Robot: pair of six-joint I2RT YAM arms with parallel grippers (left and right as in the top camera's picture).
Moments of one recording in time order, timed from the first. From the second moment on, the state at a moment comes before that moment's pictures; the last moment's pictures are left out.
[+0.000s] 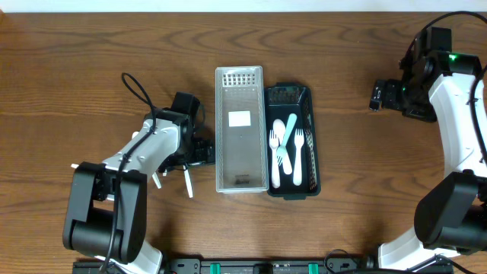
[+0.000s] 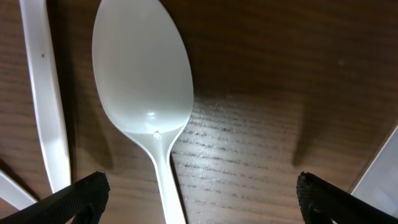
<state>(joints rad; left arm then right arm) -0.23 1.75 0.99 -0.82 0.04 -0.38 -0.14 1.78 1.56 -1.16 0.01 0.14</state>
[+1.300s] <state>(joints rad) -0.23 1.77 0.98 -0.79 0.03 -0.41 -0.14 1.78 1.56 -1.16 0.01 0.14</state>
